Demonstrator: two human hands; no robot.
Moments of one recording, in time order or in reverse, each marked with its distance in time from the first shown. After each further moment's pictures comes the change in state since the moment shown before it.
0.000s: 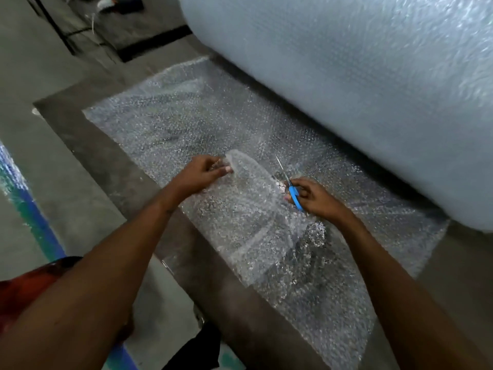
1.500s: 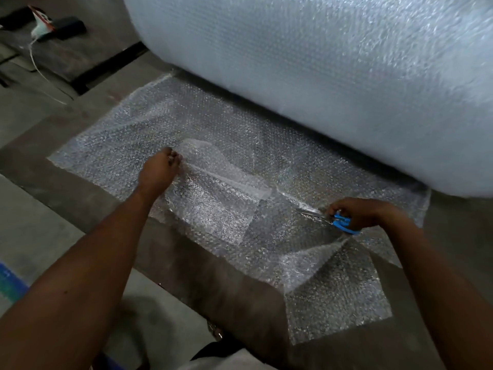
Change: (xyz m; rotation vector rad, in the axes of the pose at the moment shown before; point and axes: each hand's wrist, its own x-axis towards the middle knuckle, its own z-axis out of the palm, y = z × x) left_hand 0.097 -0.072 -0.085 0.455 0.255 -0.105; right_hand -0.065 -0.001 -0.077 -0.877 -0.309 0.345
